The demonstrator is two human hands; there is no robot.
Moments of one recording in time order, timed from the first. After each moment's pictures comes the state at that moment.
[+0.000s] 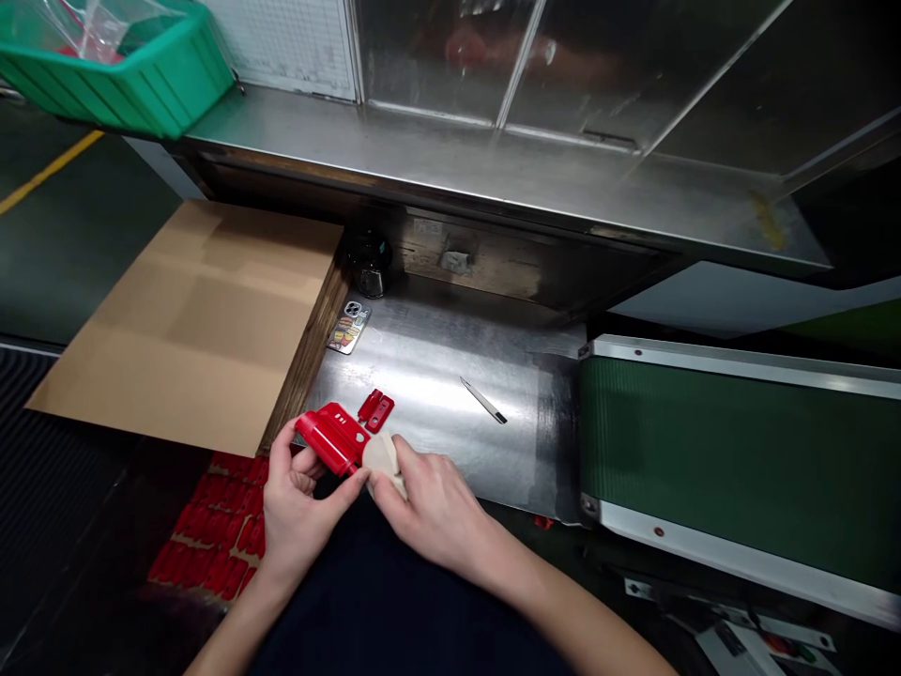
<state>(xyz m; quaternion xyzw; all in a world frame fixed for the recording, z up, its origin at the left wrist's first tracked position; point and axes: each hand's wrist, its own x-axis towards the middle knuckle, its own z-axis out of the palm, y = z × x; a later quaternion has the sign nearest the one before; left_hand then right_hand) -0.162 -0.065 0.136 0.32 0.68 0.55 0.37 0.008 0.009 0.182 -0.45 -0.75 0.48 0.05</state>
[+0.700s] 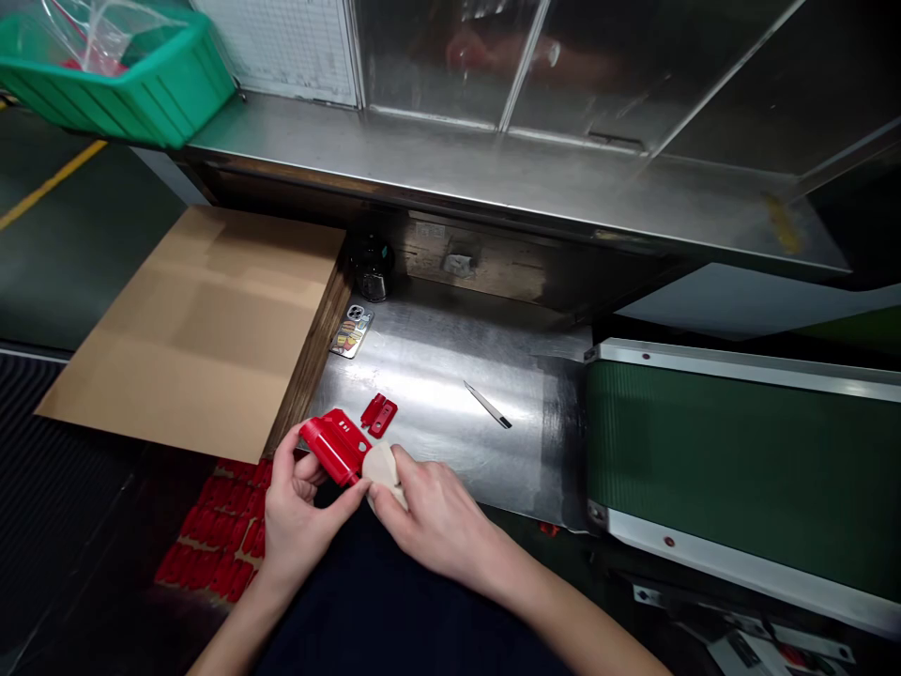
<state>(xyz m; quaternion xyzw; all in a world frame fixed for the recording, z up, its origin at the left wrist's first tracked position) -0.167 -0.063 0.136 0.33 0.68 0.53 0.38 0.007 0.015 0.181 -0.43 -0.76 0.49 0.04</state>
